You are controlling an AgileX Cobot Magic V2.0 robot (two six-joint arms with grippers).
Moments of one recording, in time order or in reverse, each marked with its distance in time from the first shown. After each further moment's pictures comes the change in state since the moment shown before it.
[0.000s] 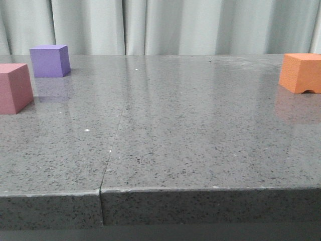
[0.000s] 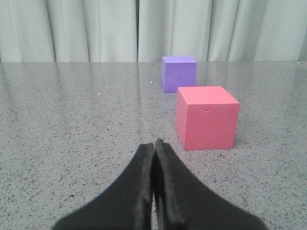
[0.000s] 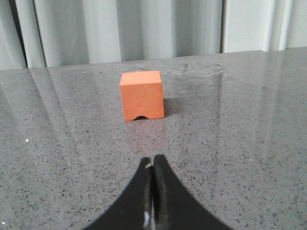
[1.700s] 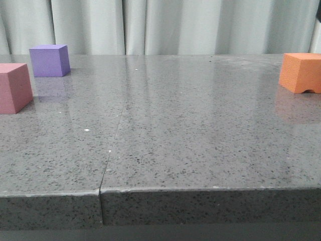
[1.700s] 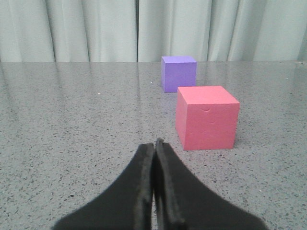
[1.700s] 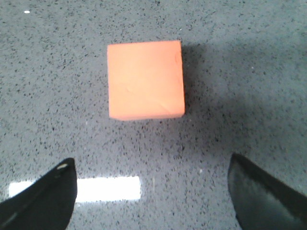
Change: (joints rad) left arm 0.000 0.000 0.000 0.000 0.000 0.000; right arm 0.000 1.574 -1.488 -0.001 0.938 -0.004
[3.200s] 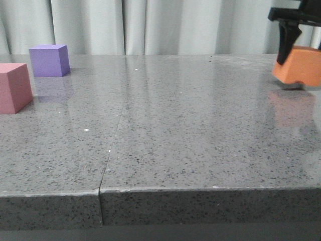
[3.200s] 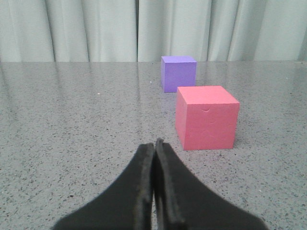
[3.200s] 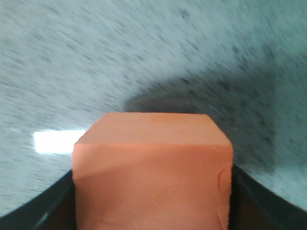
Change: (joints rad) left arm 0.000 0.000 0.000 0.000 0.000 0.000; right arm 0.006 0.461 -0.422 0.091 0.172 -0.008
